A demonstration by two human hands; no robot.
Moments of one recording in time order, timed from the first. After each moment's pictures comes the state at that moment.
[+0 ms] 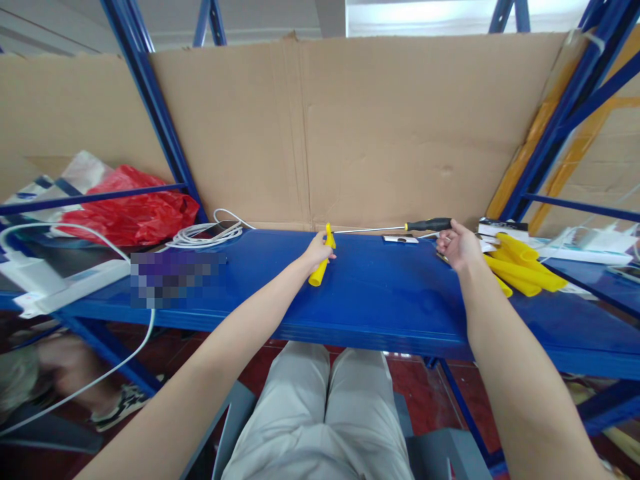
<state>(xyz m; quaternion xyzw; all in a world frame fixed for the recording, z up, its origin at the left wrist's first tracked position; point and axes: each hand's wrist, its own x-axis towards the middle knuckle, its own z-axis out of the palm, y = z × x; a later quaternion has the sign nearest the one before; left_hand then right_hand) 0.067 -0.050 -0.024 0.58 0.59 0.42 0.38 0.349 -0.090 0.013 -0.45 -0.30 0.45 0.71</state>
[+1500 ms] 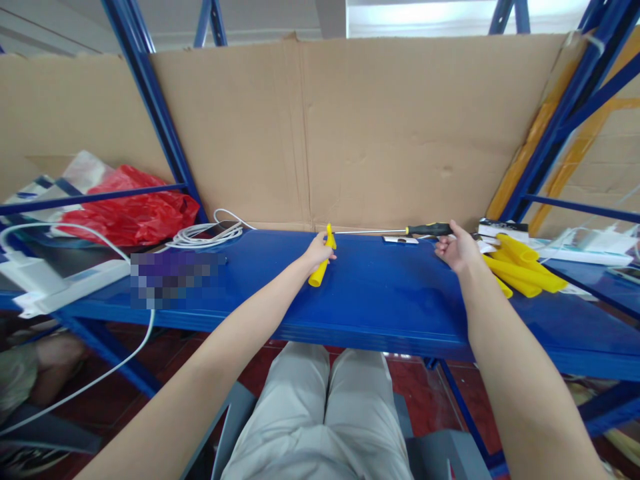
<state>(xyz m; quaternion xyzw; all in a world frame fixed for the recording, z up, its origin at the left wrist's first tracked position) 0.067 -0.050 -0.024 0.58 0.59 0.41 0.38 0.353 -0.086 0.009 -0.46 -0.28 0.48 0.69</state>
